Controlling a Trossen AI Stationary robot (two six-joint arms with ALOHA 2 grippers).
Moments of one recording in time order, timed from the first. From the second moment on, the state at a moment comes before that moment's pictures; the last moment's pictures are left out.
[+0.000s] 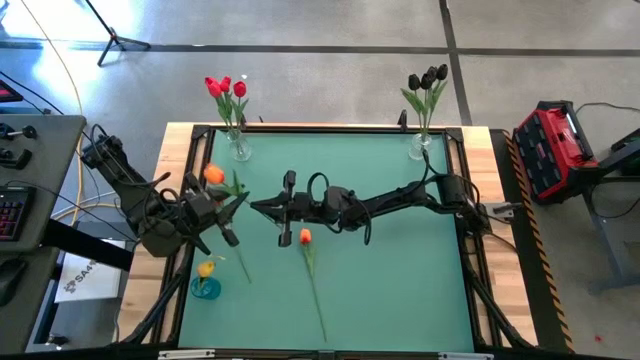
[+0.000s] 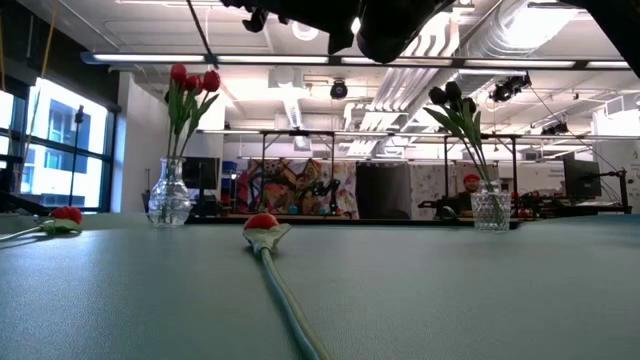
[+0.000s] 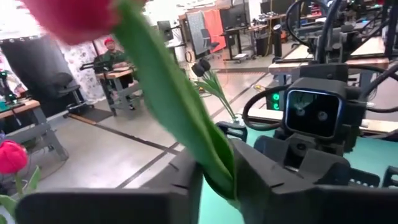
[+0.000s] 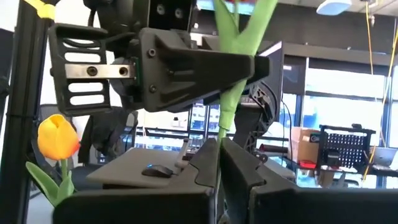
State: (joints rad) left arm -0.77 0.99 0.97 -0.28 -1.45 -0.13; right arm 0.09 2.17 1.52 1.05 0.04 -0.14
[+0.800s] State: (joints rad) left arm -1.07 0.92 1.07 -0.56 -1.42 -0.27; right arm 0.06 2.17 1.52 0.31 0.26 0.31
